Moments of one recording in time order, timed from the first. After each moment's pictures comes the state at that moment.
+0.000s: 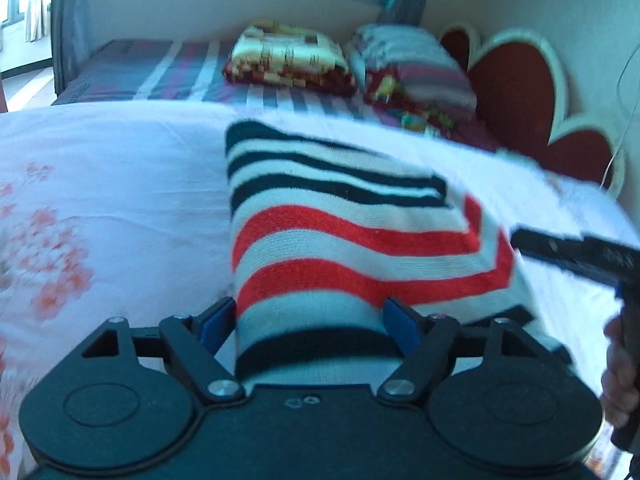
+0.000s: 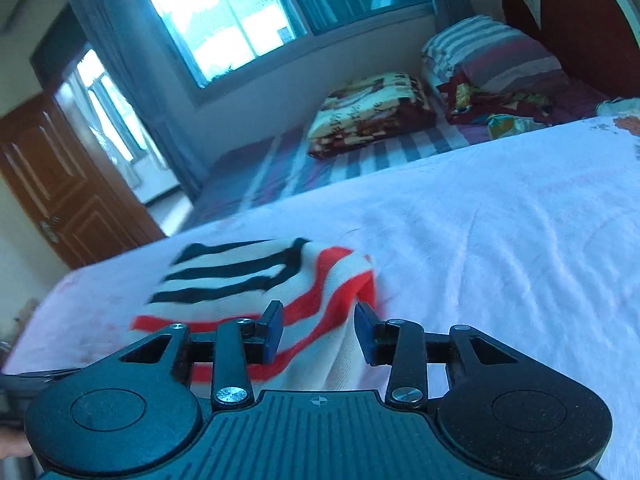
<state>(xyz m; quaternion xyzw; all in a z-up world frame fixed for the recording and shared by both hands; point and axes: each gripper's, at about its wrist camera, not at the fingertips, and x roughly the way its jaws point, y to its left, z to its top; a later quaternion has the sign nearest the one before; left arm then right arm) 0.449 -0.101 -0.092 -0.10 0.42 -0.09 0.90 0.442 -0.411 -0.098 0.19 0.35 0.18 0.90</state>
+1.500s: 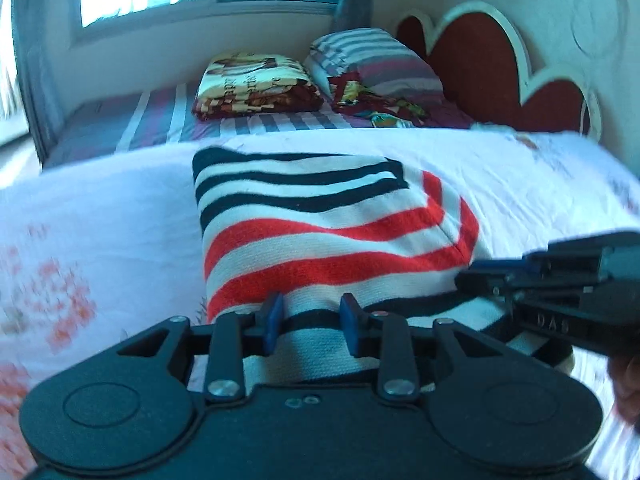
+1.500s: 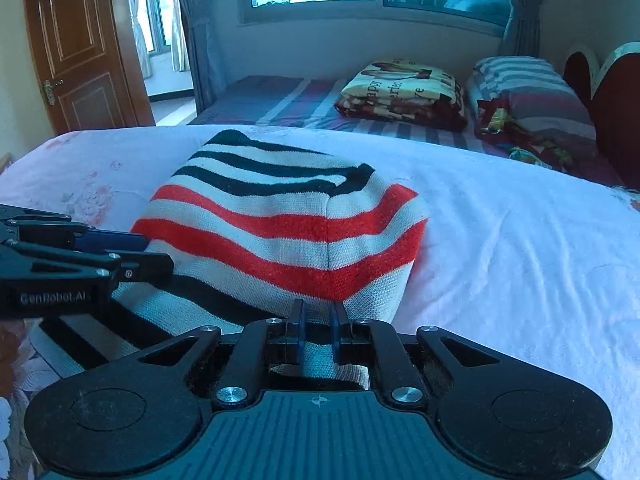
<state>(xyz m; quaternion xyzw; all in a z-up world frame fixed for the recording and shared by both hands) 0.437 -0.136 -0.081 0.03 0.39 -0.12 0.91 0.410 -0.335 -0.102 -0.02 0.38 0.19 0.90</state>
